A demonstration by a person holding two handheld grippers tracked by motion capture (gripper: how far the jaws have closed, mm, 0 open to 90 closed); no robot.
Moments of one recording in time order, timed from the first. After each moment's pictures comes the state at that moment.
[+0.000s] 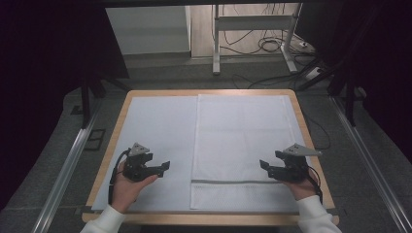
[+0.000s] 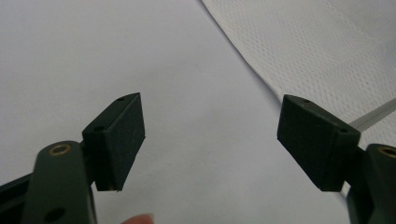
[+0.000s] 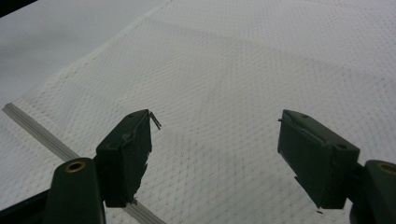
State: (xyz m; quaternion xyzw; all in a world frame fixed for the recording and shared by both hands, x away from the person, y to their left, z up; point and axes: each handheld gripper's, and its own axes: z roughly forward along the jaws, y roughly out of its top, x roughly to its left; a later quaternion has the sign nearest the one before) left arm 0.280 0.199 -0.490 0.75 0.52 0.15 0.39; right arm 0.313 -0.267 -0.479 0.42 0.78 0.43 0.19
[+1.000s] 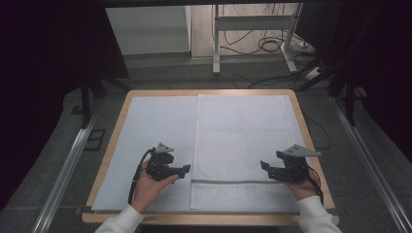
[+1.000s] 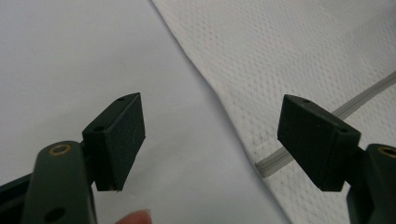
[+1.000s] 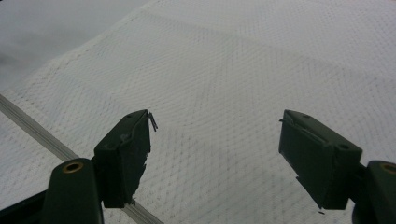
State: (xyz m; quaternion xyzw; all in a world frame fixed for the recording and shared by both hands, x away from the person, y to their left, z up) left arm 0.296 0.139 -0.496 0.77 0.51 0.09 0.38; right arm 0.313 -0.268 -0.481 0.41 0.79 0.41 0.20
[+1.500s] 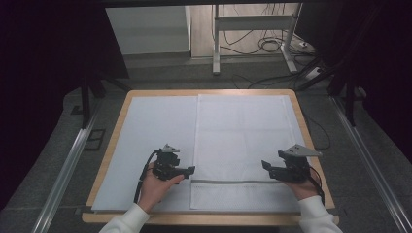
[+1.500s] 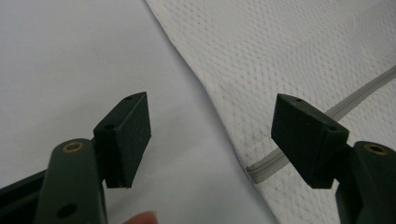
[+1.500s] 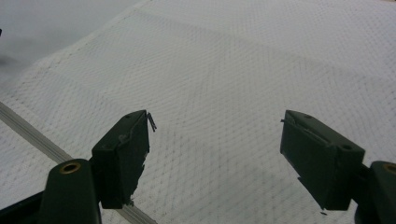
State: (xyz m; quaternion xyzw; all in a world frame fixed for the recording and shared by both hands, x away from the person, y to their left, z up) left arm 0.303 0.127 -0.509 0.78 0.51 0.07 0.36; right arm 0.313 -0.271 -0.481 0.42 0.78 0.41 0.21
